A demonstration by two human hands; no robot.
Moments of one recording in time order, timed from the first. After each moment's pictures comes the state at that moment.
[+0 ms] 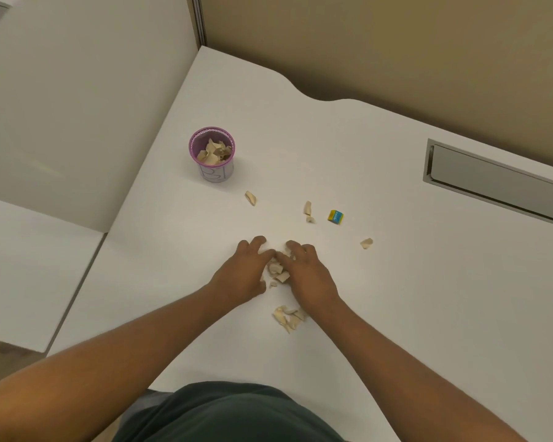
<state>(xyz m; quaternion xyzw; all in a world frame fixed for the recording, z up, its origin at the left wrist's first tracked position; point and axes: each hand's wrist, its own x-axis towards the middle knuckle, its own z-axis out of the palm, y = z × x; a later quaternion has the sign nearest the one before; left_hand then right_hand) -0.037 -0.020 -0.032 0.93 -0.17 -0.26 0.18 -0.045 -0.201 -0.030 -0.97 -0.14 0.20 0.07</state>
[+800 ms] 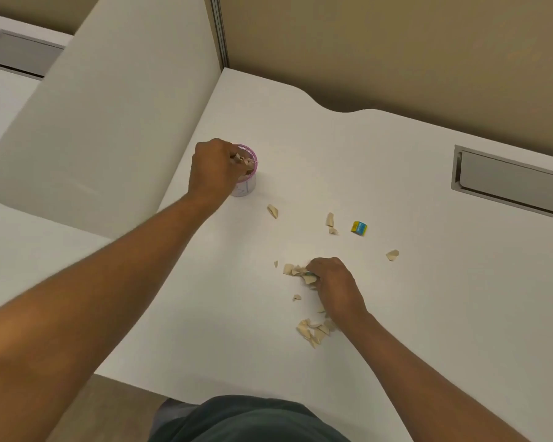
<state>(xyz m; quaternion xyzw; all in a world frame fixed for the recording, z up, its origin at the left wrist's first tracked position) 0.130 0.058 0.061 0.94 0.10 0.01 0.32 -0.040 -0.208 -0.038 -0.96 -0.08 0.15 0.23</state>
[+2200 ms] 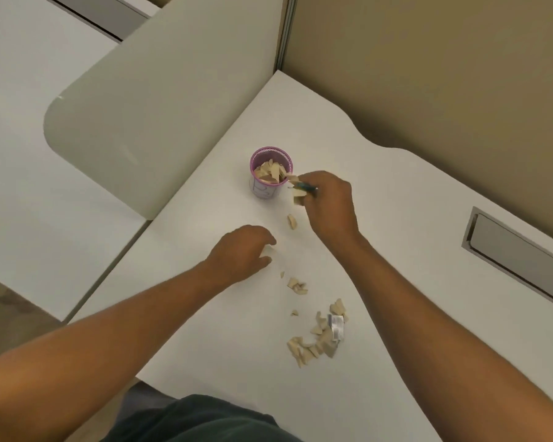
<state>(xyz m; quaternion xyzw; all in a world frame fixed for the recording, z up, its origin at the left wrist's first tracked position) 0.012 0.055 -0.002 0.95 -0.04 -0.21 0.24 0.110 -0.106 0.072 -0.94 -0.09 0.06 0.33</state>
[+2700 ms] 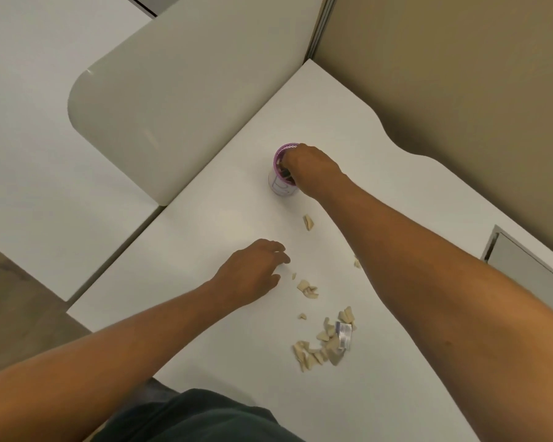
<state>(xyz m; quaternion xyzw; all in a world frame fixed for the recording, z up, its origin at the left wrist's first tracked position) -0.025 0.053 -0.017 0.94 -0.05 -0.20 0.29 0.210 -0.011 0.025 -0.89 -0.28 0.33 -0.13</state>
